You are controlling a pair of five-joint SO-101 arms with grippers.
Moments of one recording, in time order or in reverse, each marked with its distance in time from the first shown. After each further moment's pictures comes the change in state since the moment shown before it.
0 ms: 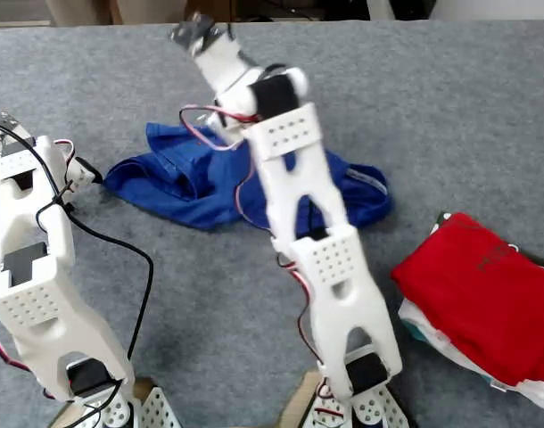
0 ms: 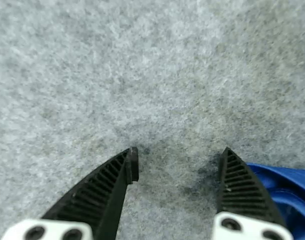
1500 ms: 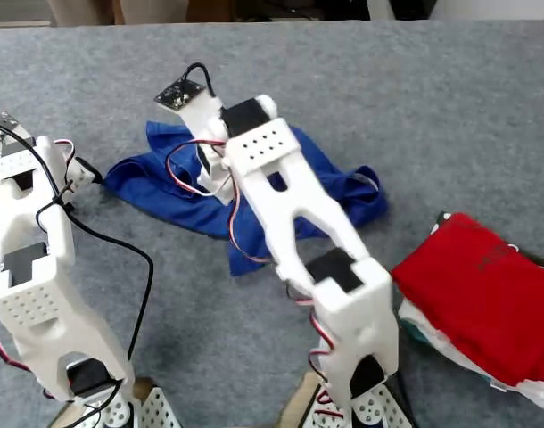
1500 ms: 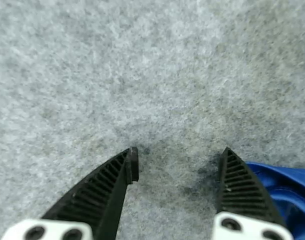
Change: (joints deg) left arm 0.0 0.0 0.0 0.0 0.0; right arm -6.8 -19.4 58.4 -11.3 -2.8
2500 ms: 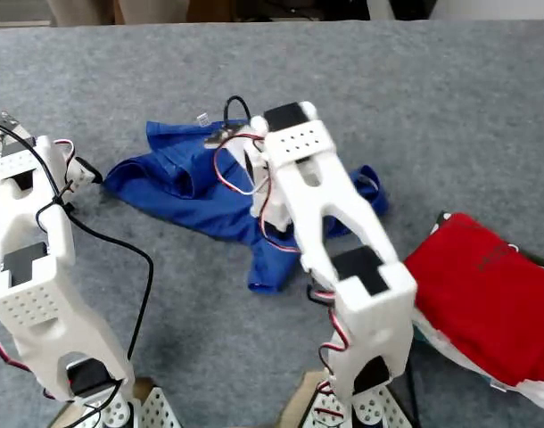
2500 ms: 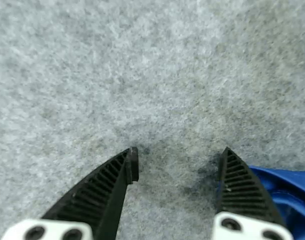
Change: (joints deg) left arm 0.0 0.0 0.0 0.0 0.0; right arm 9.1 -10.5 21.5 10.3 12.4
